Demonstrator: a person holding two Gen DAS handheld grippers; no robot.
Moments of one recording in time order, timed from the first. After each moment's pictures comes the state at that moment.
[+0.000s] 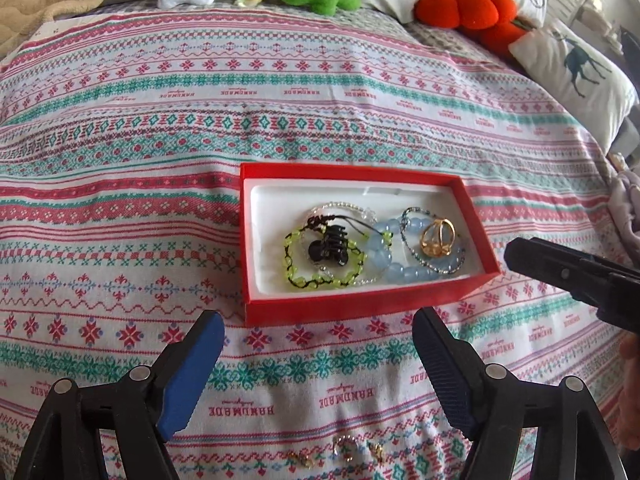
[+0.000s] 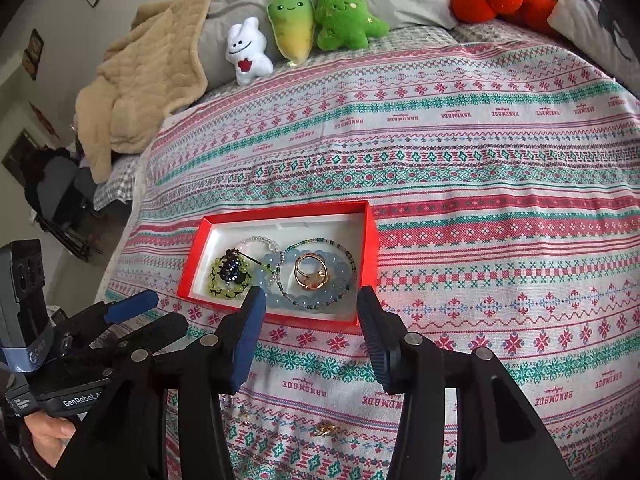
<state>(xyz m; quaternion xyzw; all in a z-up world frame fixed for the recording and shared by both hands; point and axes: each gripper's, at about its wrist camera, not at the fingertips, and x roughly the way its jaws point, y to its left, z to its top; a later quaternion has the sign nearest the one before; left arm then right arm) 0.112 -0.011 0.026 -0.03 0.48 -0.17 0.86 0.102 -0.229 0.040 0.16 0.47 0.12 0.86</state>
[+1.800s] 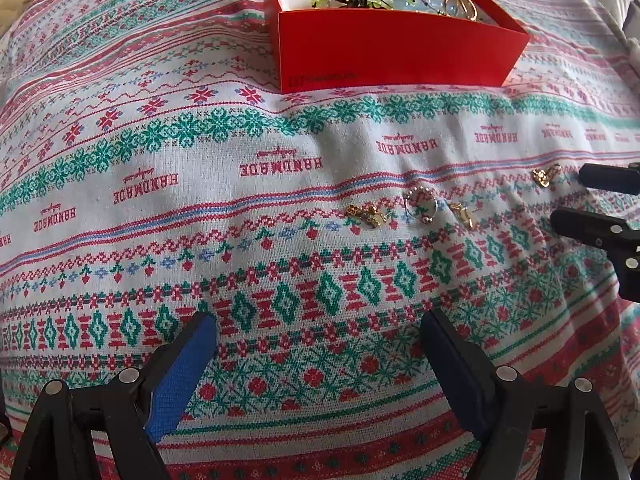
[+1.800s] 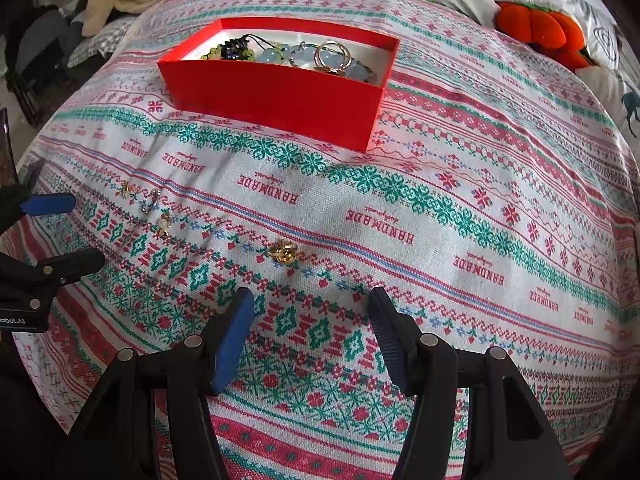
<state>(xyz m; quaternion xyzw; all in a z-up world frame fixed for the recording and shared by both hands) 0.029 0.013 -0.050 0.08 0.54 -0.16 0.82 0.011 -0.180 -0.039 -0.07 0.54 0.11 0.83</state>
